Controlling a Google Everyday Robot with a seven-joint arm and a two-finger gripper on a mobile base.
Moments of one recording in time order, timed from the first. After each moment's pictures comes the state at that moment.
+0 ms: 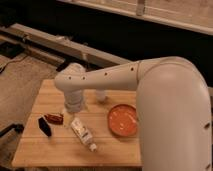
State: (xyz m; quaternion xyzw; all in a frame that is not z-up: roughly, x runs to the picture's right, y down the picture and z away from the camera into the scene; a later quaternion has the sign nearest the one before) arm -0.138 0.156 0.723 -0.13 -0.39 -0.85 0.33
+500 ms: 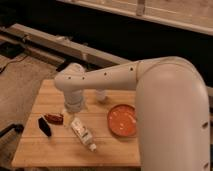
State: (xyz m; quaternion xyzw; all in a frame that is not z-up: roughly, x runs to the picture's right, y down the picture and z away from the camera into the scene) arm -0.141 0.157 0.725 -0.14 -0.39 -0.86 0.32
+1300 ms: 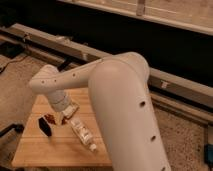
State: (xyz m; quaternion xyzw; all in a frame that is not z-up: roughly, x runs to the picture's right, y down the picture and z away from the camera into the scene) arm -0.193 0.139 0.766 -0.21 -0.31 -0.89 0.28
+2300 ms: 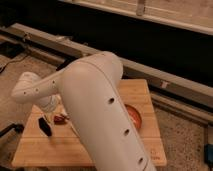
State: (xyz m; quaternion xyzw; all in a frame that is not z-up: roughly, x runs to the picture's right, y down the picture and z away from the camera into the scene) arm -0.243 0.132 0.784 -0.20 -0.21 -0.92 0.27
